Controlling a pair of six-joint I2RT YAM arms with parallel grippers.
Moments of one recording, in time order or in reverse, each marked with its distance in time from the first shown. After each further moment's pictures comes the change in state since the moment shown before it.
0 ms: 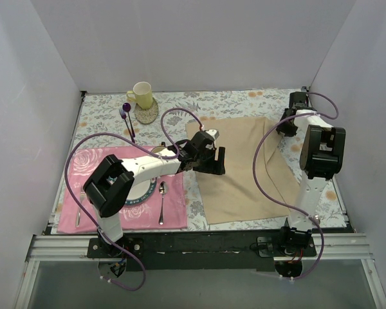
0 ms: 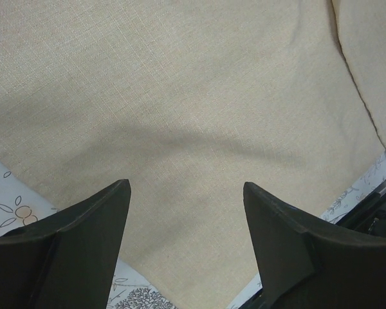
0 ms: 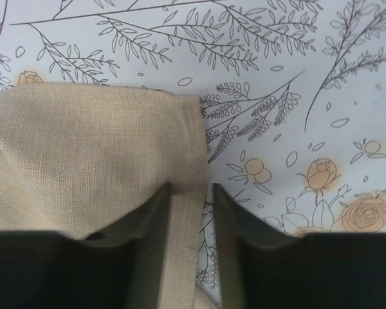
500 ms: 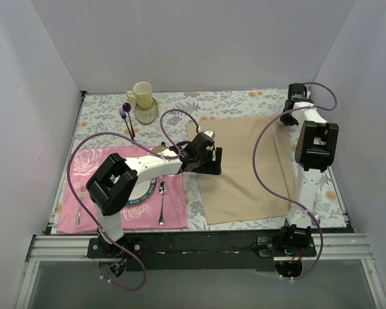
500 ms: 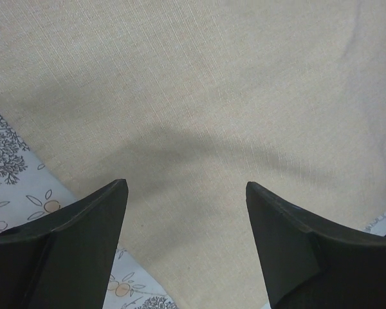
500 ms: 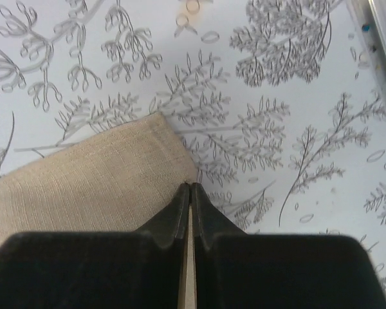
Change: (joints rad) left arm 0.001 0.011 -0.026 -0.014 -0.096 -0.037; right arm 0.000 0.163 0.246 -0.027 0.119 -0.047
